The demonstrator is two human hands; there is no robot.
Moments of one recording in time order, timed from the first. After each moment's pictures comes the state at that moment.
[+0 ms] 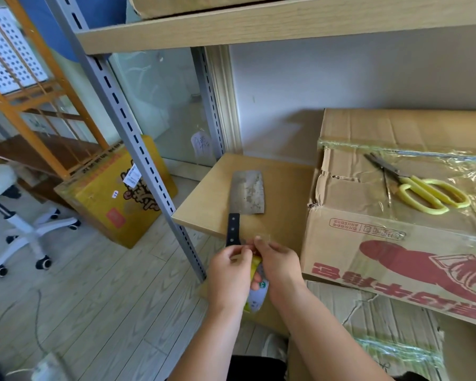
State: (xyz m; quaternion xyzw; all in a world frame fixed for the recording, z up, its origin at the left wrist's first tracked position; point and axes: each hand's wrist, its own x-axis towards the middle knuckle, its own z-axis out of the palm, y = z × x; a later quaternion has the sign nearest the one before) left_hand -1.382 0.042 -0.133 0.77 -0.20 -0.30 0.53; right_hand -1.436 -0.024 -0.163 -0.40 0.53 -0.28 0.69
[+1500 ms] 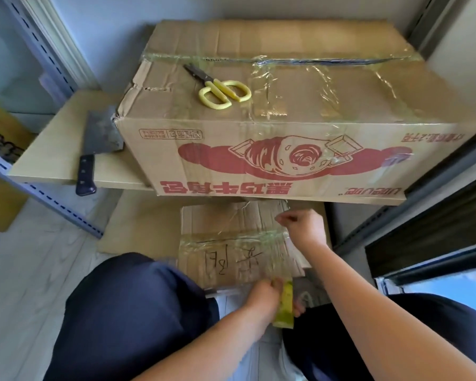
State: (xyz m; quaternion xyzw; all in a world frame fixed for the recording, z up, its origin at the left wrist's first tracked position) left_hand -1.651 0.083 -0.244 0.65 -0.29 -0.67 0.19; right_hand -1.749 -0.041 -0.252 -0.55 0.70 -0.23 0.38
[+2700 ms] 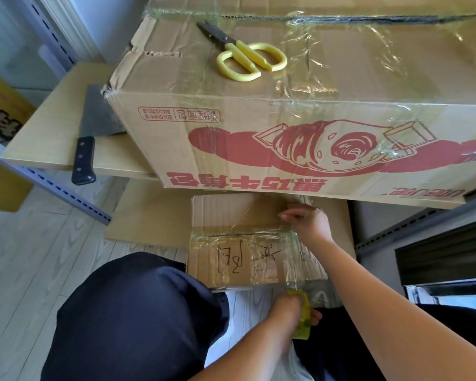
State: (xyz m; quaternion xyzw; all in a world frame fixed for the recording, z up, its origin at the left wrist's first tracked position) left_hand -1.668 0.074 -0.295 0.62 -0.10 -0.76 0.17; right_hand -1.737 -0.079 -0.336 -0.63 0.64 -0.21 0.39
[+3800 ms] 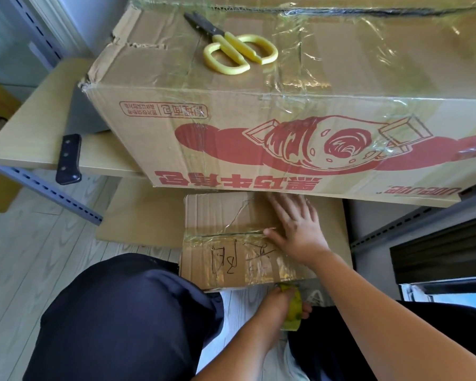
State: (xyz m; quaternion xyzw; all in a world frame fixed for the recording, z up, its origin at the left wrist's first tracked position) left_hand -1.660 0.069 -0.328 0.60 -0.13 -0.76 0.20; right_hand -1.742 -0.059 -0.340 -0.84 0.53 0.04 0.13
